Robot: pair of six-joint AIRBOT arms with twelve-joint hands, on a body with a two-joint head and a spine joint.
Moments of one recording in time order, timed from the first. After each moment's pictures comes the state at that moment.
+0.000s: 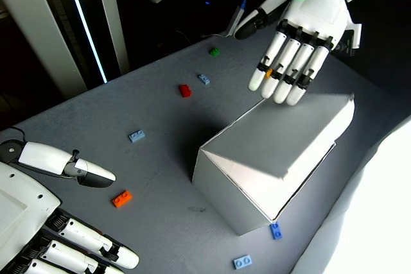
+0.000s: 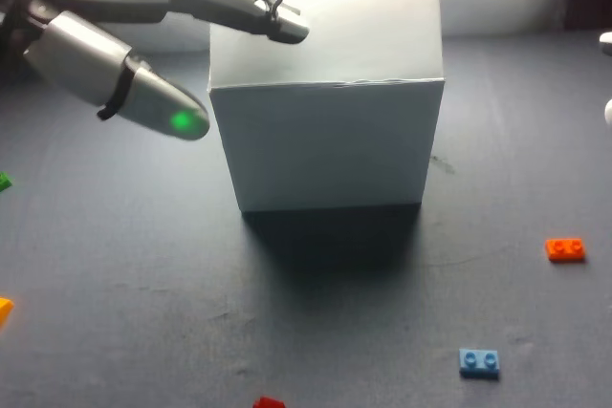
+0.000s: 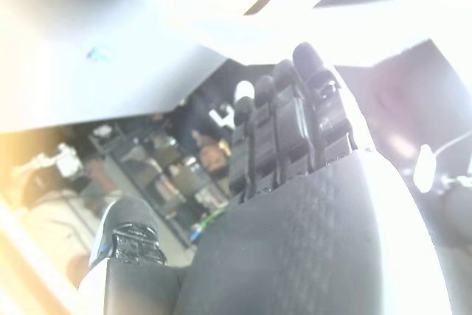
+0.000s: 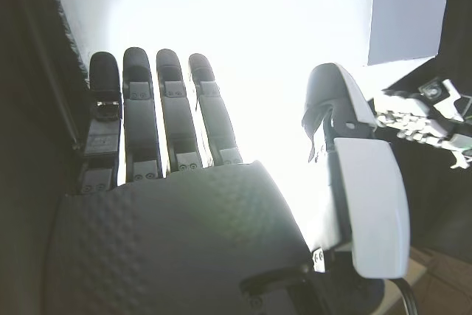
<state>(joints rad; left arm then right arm) -0.01 -1.08 1.61 1.71 -1.00 -0.47 -0.37 -0.67 0.95 0.52 0.36 -1.15</state>
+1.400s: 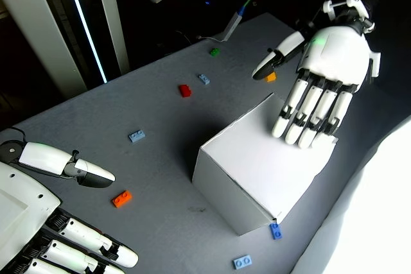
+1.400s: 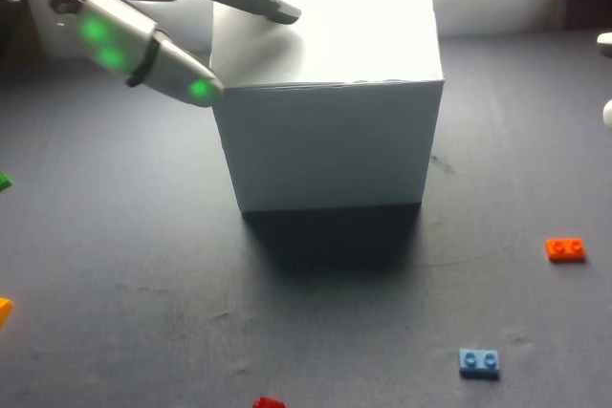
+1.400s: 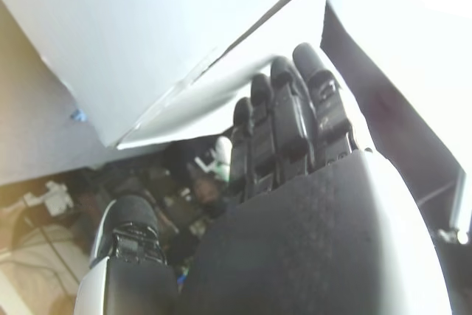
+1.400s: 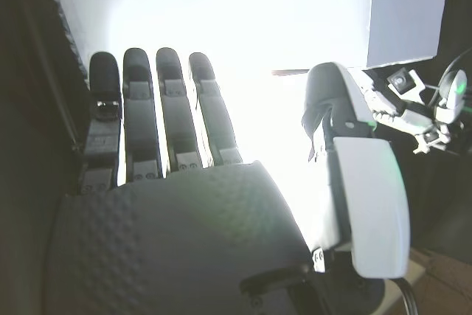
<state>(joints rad) -0.01 -1.20 1.79 1.77 -0.99 -0.47 -0.37 -0.67 0.95 0.51 0.36 -1.16</state>
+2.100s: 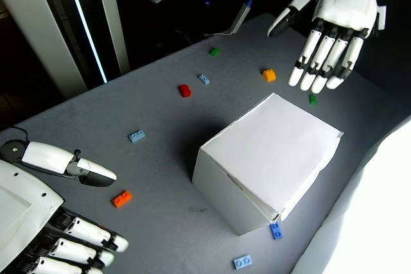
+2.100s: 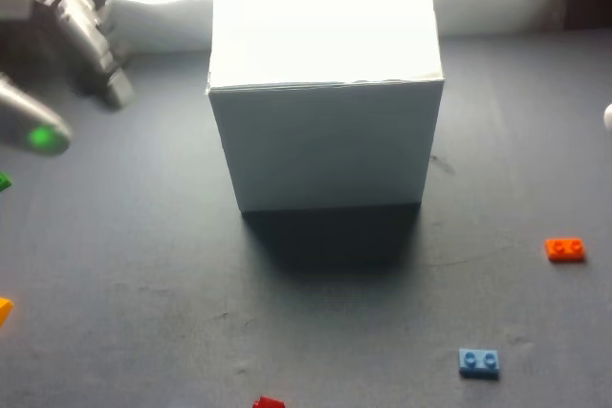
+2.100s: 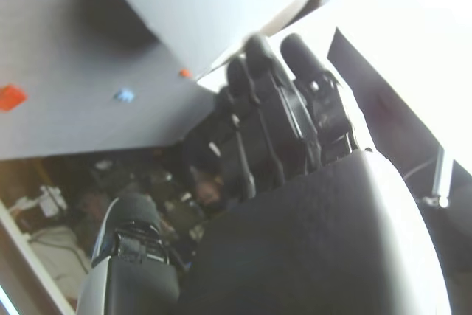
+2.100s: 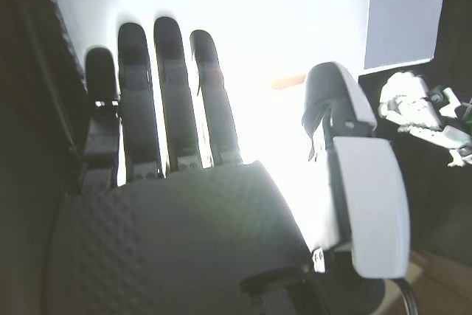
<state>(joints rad) -0.08 -0.87 1.55 1.92 -1.08 -0.58 -0.38 -0.68 0.95 0.51 0.37 -1.16</state>
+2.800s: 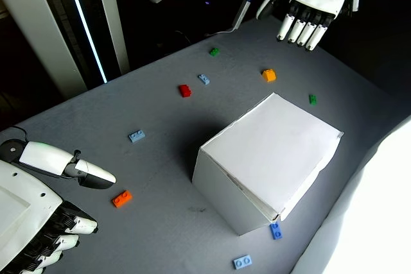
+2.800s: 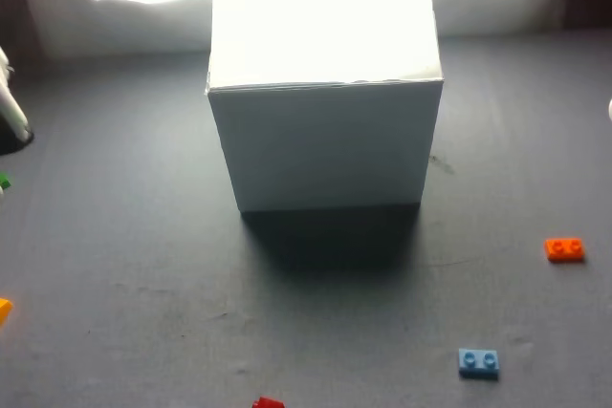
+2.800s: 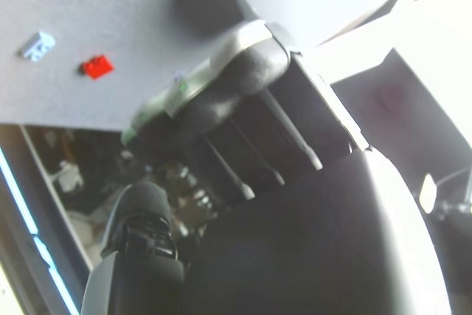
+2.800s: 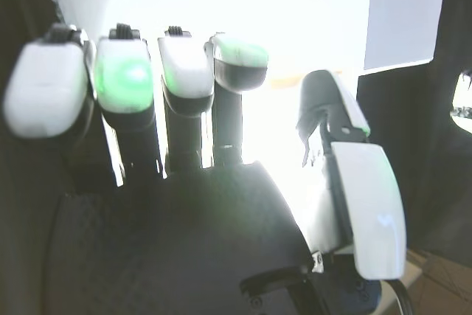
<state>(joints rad) -0.03 -0.72 1.45 1.93 -1.09 -0.59 -0.38 -0.68 0.95 0.51 0.37 -1.16</state>
